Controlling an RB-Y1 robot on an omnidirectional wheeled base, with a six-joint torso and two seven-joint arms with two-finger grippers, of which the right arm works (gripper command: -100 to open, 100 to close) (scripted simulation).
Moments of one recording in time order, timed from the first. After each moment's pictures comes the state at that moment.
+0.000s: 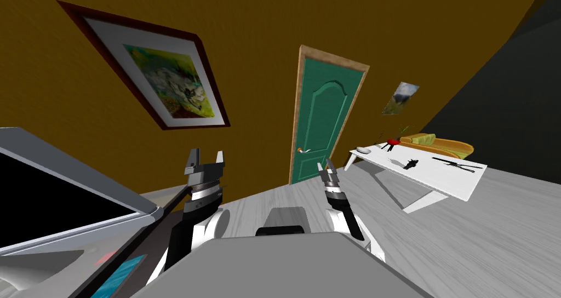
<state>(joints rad) 0.36 -0.15 -0.07 -1.83 -0.05 -0.64 -0.23</state>
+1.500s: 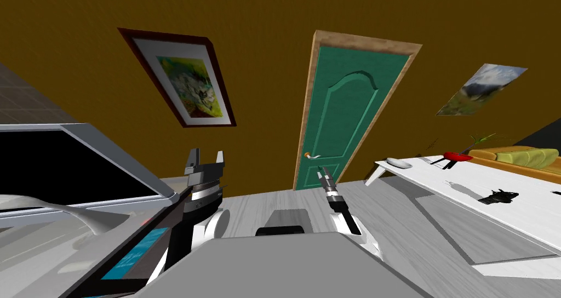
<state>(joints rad) 0.24 -0.27 -0.07 -1.40 -0.06 -0.70 -0.27</state>
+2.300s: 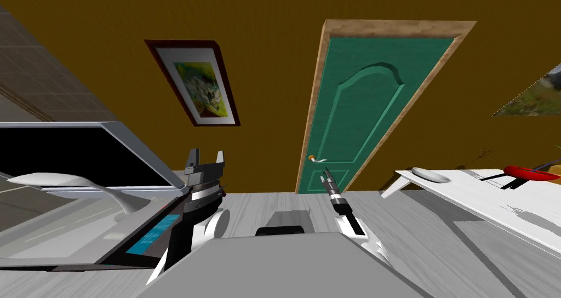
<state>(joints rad) 0.18 -0.34 -0.08 -1.18 -0.07 -0.74 -0.30</state>
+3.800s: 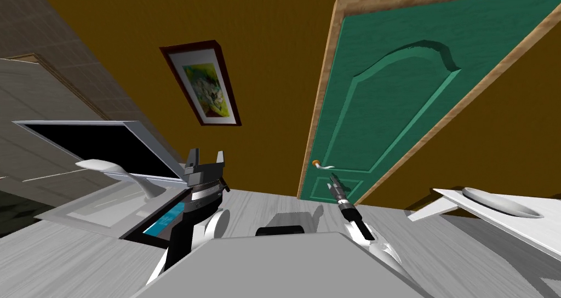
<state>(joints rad) 0.09 -0.43 -0.09 -0.85 -0.08 -0.78 -0.34</state>
